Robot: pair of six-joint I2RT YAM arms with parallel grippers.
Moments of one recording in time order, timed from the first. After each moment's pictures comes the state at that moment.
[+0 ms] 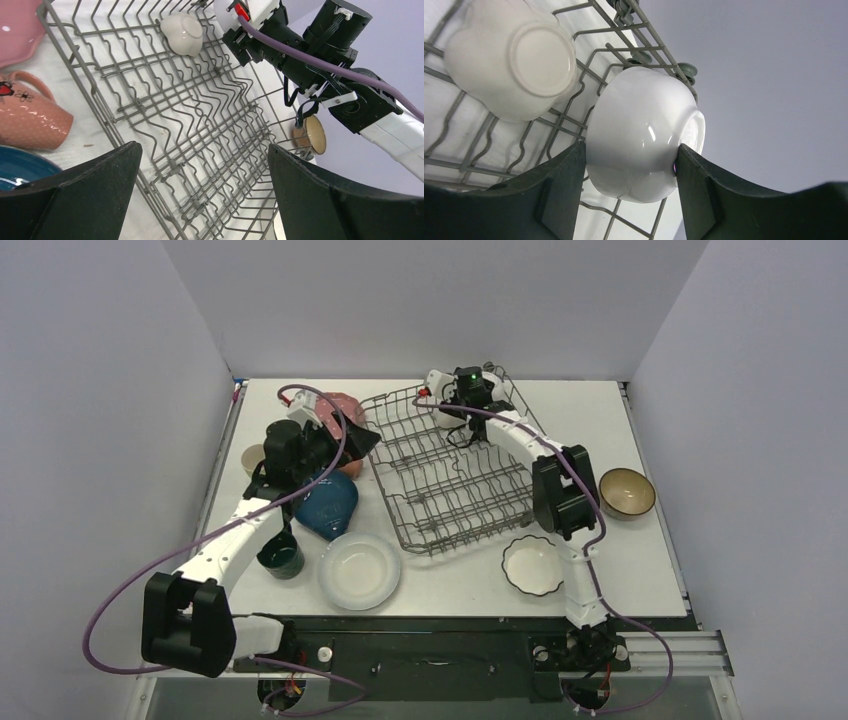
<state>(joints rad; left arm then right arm) -0.23 1.27 0.86 0.15 0.30 -0.69 0.43 2.30 1.91 -0.15 0.28 -0.98</state>
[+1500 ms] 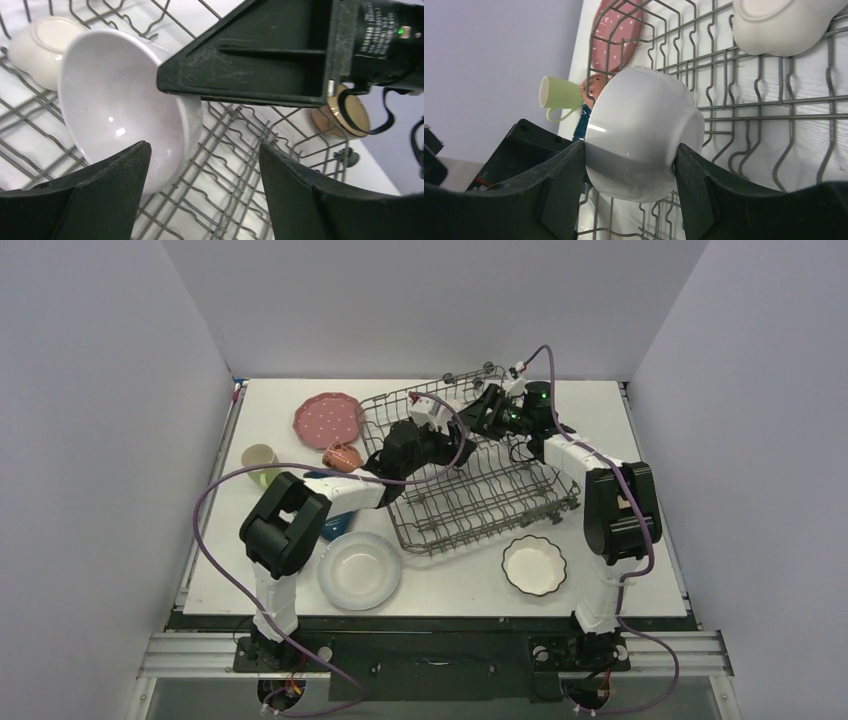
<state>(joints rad) -0.66 1.94 1.18 0.61 0.11 -0.51 0.21 1.93 1.34 0.18 -0.65 0.72</state>
